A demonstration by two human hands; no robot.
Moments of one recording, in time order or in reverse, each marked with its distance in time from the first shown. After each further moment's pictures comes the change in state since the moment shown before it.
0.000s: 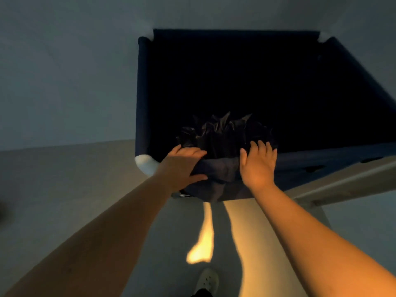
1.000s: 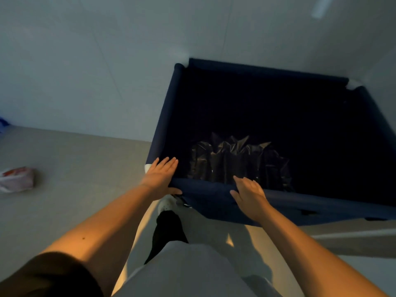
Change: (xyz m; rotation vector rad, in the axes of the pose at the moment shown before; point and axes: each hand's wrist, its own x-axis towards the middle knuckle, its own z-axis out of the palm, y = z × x) left_hand -0.028 -0.014 -0.024 0.060 -0.266 -0.470; right_hand 0.026 0.035 -0.025 0.012 -0.476 -0.509
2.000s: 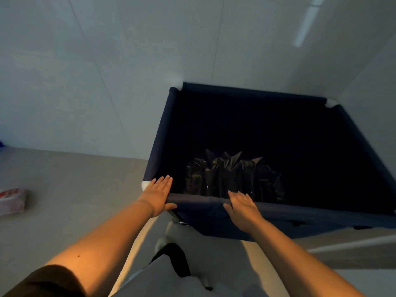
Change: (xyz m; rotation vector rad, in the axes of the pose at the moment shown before) left_hand -0.011 0.016 -0.015 0.064 -0.150 -0.056; right_hand -0.007 -0.005 -0.011 -0.066 -0.129 0.057
